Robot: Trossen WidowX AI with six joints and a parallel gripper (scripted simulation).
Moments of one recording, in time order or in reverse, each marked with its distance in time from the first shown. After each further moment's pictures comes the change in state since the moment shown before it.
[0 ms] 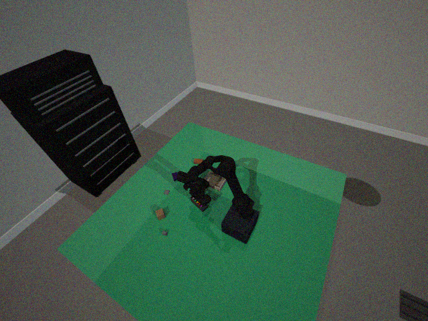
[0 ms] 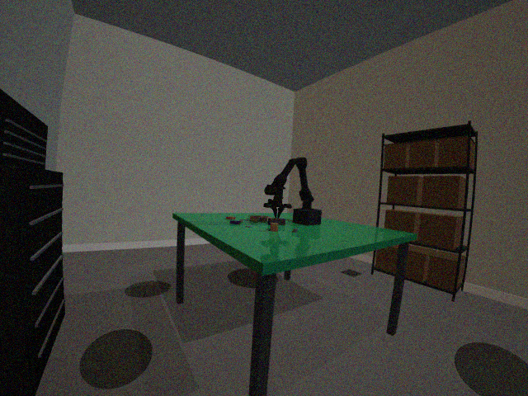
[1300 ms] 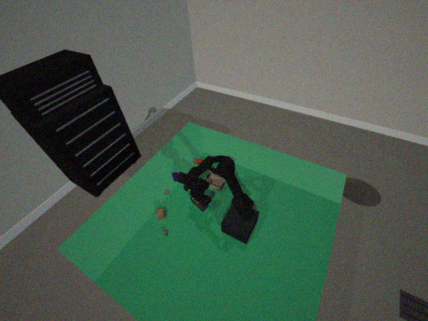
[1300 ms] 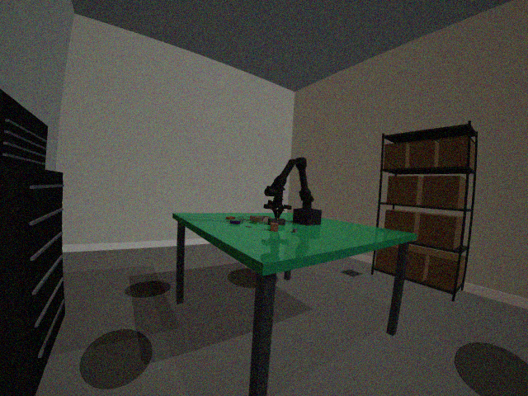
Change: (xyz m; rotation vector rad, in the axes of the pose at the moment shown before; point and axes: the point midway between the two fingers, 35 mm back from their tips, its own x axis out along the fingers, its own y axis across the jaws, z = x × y) arm 0.008 0.000 0.000 0.000 0.000 -0.001
